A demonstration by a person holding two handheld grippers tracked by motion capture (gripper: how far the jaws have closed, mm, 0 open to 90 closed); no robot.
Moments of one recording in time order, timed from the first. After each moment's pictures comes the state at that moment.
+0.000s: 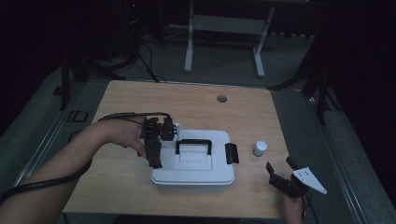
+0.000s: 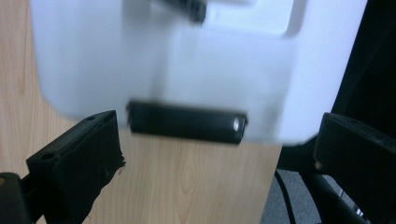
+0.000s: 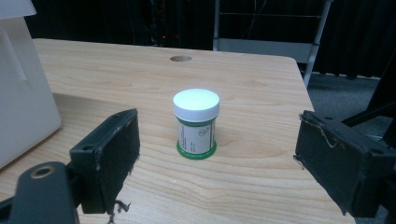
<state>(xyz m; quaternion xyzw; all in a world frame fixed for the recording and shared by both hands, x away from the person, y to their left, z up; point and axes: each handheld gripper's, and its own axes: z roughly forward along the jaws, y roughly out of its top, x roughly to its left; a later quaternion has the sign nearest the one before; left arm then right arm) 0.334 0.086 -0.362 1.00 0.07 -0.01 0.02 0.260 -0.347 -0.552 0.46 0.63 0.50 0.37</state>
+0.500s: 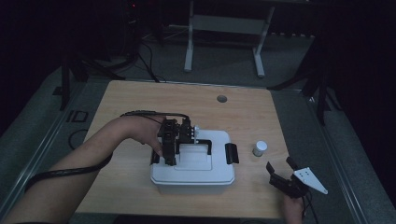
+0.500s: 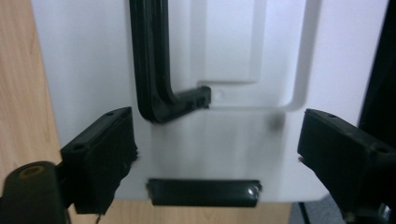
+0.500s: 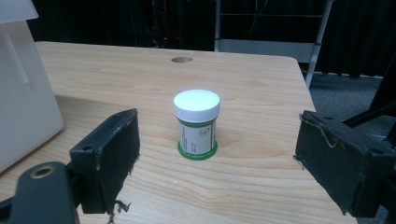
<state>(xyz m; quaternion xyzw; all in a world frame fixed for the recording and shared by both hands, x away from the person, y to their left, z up) 0.342 0.047 -0.367 1.00 0.02 0.01 0.02 0.260 -0.349 -0.552 0.46 0.63 0.51 0.36</state>
